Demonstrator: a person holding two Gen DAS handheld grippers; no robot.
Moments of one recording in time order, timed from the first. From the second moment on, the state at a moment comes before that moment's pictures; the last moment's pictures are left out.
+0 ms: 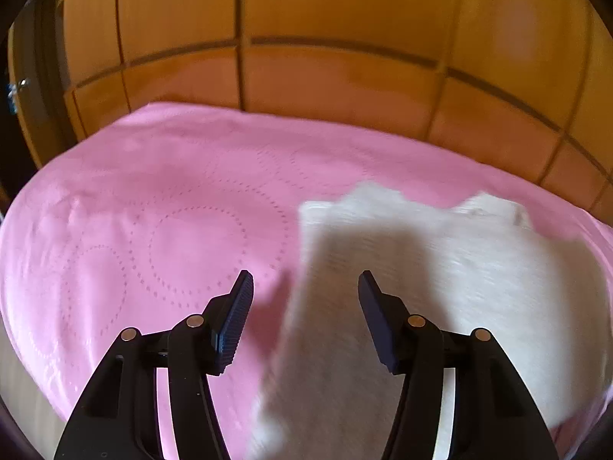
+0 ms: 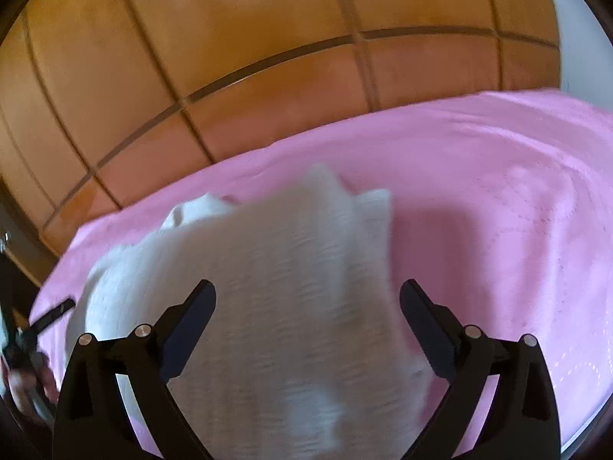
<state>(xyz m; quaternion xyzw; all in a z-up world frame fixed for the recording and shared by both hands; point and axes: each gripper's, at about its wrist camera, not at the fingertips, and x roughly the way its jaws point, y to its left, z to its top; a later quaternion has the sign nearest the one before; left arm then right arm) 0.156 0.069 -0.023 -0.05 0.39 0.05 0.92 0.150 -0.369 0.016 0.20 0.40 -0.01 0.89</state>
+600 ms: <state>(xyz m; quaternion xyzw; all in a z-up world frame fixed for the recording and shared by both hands) 0.116 -0.002 -0.020 -0.01 0.37 -0.04 0.93 0.137 -0.386 -0.014 0.25 0.47 0.08 0.84</state>
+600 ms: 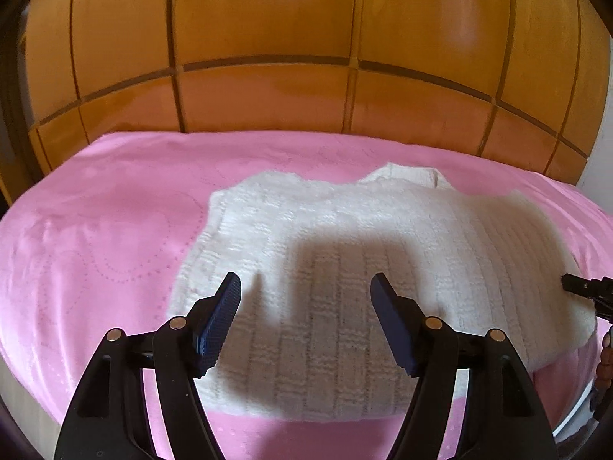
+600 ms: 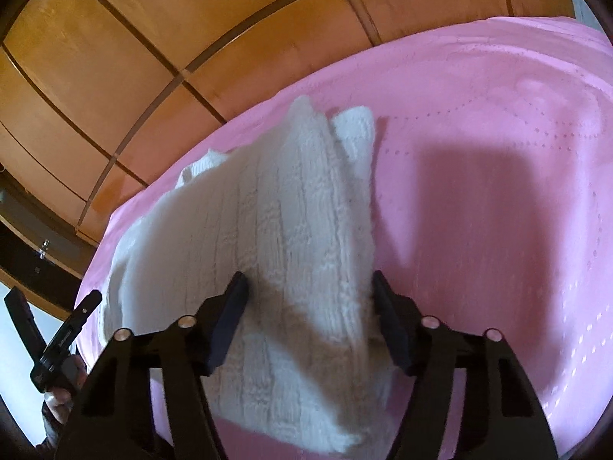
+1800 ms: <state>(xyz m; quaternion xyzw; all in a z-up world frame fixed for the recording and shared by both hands) 0.127 0.167 -0.032 -0.30 0.40 -0.15 0.85 0.207 -0.022 0.055 0.06 0.49 0.33 0.81</state>
